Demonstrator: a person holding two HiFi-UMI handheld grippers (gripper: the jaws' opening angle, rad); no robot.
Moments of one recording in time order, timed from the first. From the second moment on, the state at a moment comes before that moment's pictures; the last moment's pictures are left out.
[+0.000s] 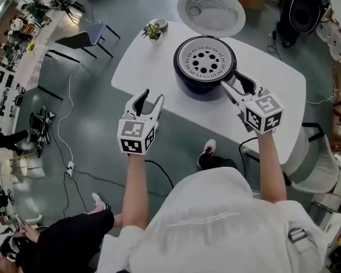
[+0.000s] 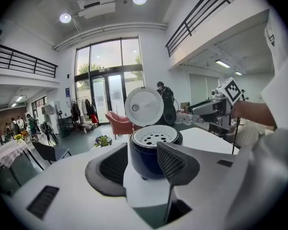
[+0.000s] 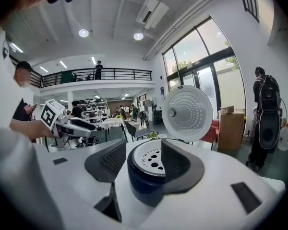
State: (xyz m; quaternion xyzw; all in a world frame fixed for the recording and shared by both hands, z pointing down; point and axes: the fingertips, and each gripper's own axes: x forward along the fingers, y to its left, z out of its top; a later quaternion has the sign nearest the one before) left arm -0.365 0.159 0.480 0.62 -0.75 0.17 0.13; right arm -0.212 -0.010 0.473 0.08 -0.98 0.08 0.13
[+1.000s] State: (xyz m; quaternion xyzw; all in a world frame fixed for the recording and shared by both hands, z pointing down) left arm -0.429 -0.049 0.534 0.77 -0.57 0.26 0.15; right arm -0.253 -0.116 0.527 0.23 -0.95 0.17 0.14
